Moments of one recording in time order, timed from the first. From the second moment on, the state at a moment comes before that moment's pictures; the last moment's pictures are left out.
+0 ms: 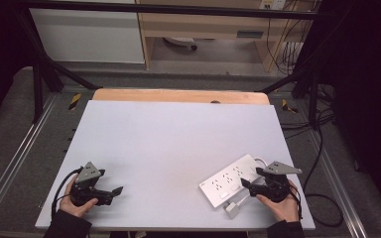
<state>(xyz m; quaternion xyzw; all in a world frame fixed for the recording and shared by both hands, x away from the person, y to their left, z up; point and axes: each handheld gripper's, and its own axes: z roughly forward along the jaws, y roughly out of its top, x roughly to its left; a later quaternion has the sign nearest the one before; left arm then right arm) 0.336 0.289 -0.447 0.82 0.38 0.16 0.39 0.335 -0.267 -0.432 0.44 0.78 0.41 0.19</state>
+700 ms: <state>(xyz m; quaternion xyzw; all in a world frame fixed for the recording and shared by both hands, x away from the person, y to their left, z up) 0.336 0.289 -0.448 0.82 0.38 0.16 0.39 0.334 -0.290 -0.439 0.45 0.79 0.38 0.18</state>
